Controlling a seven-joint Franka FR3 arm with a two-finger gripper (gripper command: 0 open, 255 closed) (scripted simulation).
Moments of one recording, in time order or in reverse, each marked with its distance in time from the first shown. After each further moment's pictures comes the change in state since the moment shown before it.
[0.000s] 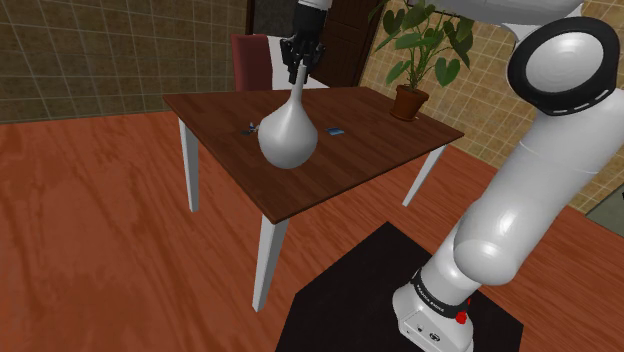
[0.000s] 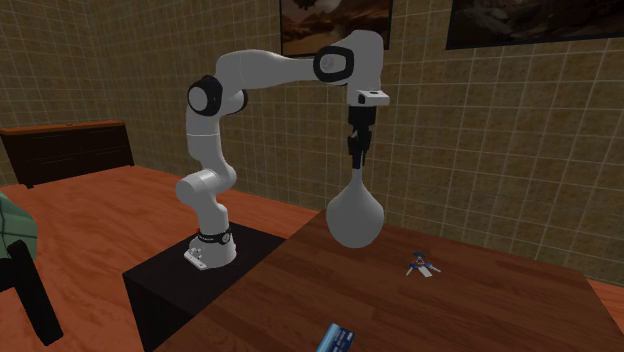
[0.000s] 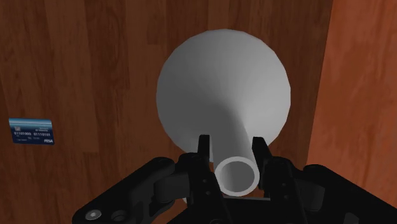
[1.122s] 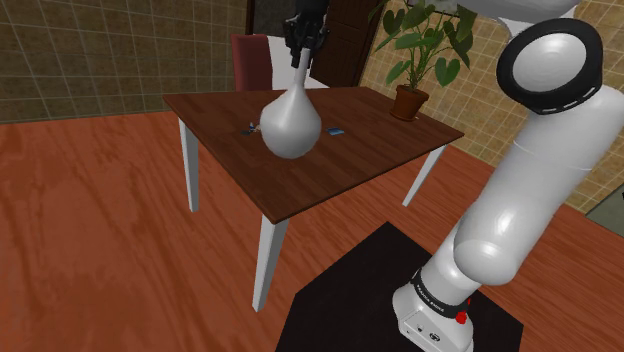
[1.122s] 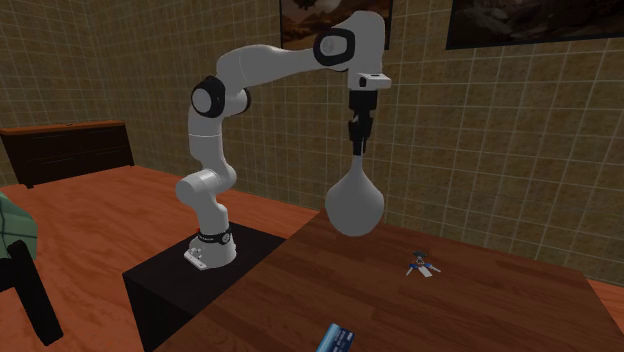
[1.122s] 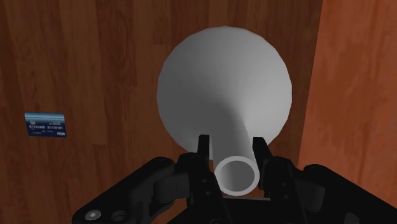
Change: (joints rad) arm 0.001 0.043 0.001 0.163 -0.003 -0.121 0.002
